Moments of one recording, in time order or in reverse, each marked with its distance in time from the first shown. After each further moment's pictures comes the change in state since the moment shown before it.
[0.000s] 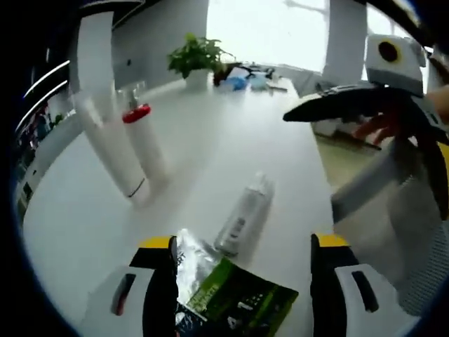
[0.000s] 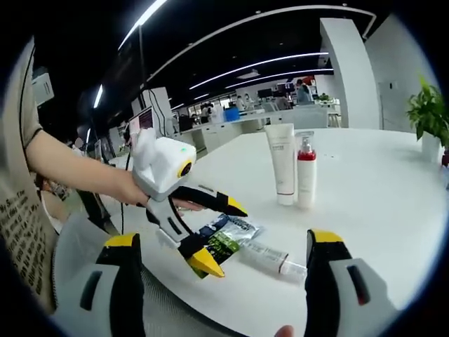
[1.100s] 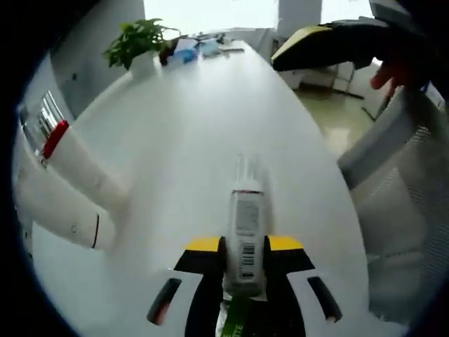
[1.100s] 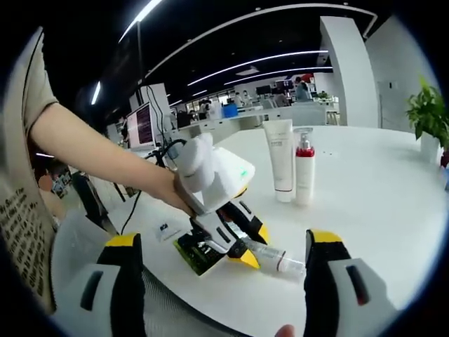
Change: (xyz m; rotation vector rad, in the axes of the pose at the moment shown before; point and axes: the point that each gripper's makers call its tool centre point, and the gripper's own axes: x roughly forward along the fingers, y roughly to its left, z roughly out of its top) left arm 0.053 -0.005 -0.006 0.252 0.197 -0.150; right arm 0.001 -0.004 -0.004 -0.003 0.022 -0.014
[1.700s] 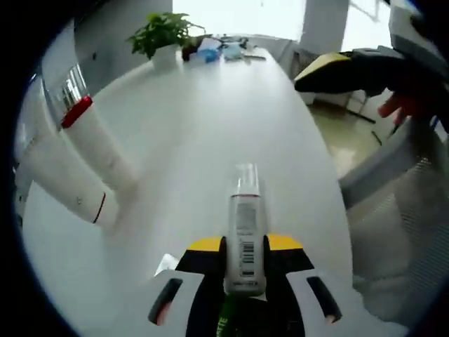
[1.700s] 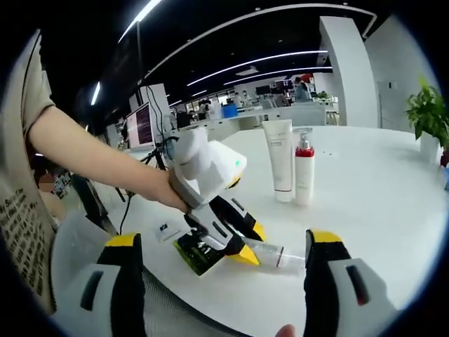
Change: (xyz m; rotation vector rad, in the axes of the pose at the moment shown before) left arm -0.017 0.000 0.004 -0.236 -0.087 0.021; right arm 0.000 0.000 0.000 0.001 -0.002 0.001
